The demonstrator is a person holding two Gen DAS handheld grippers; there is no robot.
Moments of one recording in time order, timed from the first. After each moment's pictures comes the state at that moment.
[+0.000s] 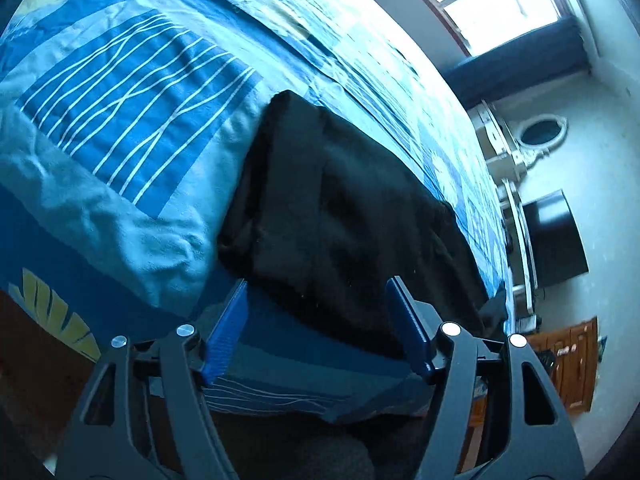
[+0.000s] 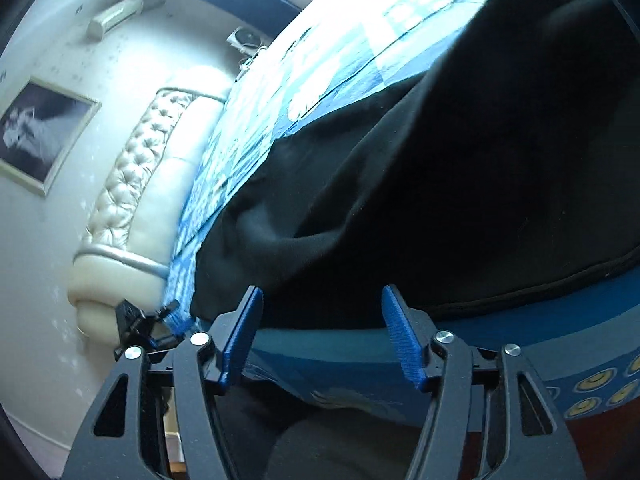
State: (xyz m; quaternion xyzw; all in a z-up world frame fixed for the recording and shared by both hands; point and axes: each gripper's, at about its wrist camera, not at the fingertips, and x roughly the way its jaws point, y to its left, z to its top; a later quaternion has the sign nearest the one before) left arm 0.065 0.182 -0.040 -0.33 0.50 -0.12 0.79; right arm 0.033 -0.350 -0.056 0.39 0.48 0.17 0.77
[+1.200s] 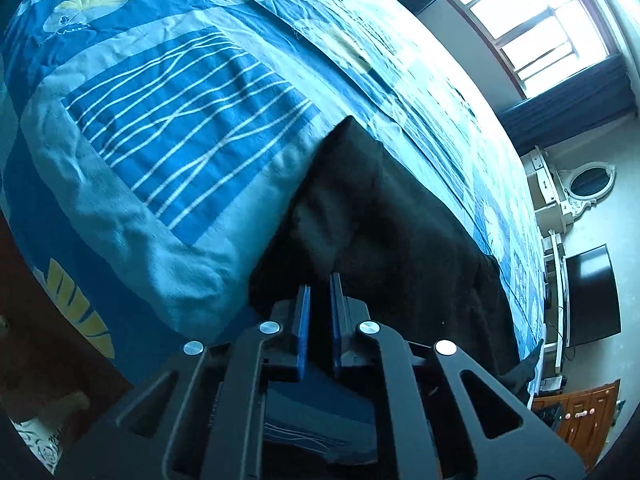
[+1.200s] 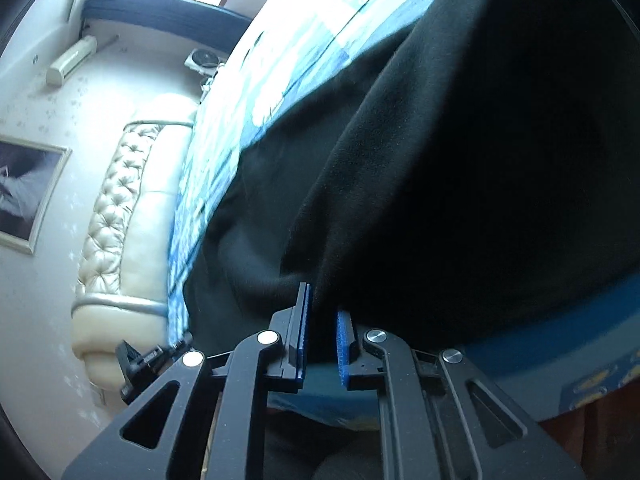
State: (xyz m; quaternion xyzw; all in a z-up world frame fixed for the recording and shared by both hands) left arm 0.077 0.190 -0.042 -0.34 0.48 0.01 0.81; right arm 0.043 -0.333 -0.080 0.45 0.50 0.11 0.73
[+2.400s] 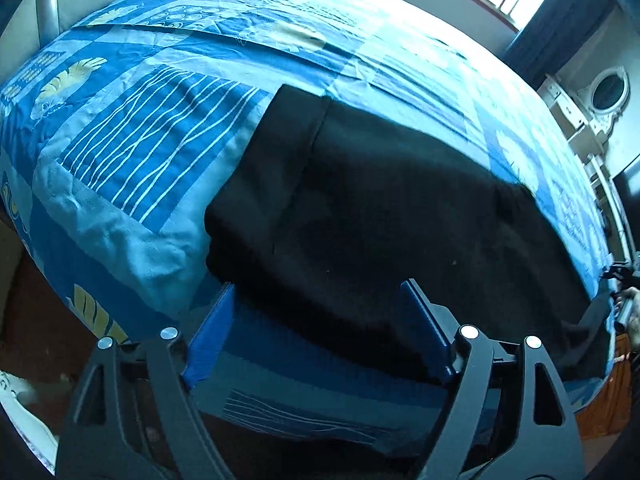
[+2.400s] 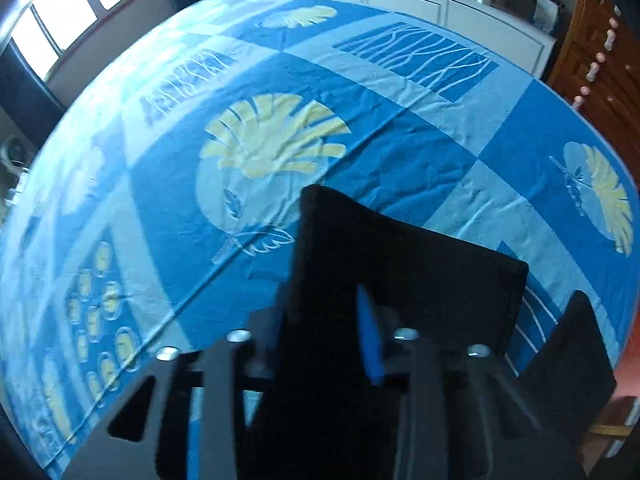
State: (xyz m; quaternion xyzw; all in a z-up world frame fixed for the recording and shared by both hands) left arm 0.068 0.115 -0.032 -0.16 0.50 0.03 0.85; right arm 0.209 -0.640 -0.054 0.30 0.49 -0.29 0.76
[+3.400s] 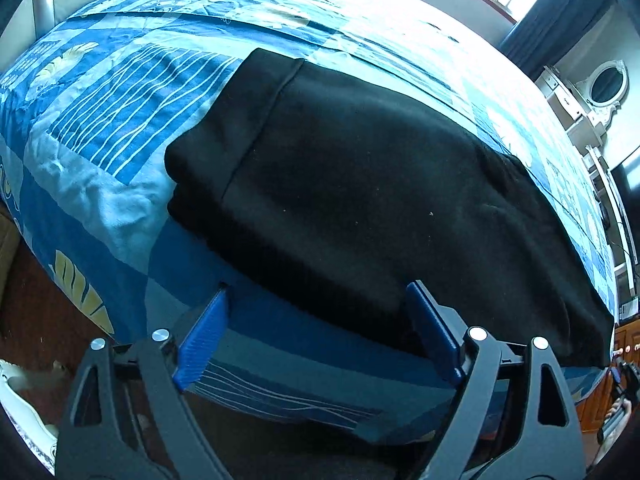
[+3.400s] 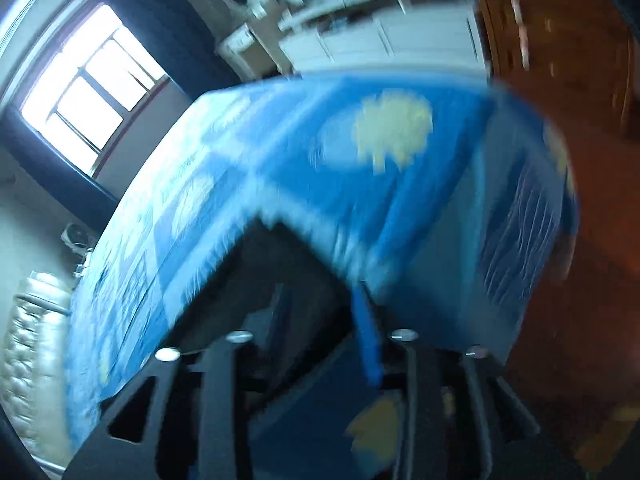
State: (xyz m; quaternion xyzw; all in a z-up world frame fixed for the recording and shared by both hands) left arm 0.052 0.087 -0.042 -0.16 0.52 0.02 0.84; right arm -0.086 -0.703 -0.009 0.38 0.34 -0.28 0.82
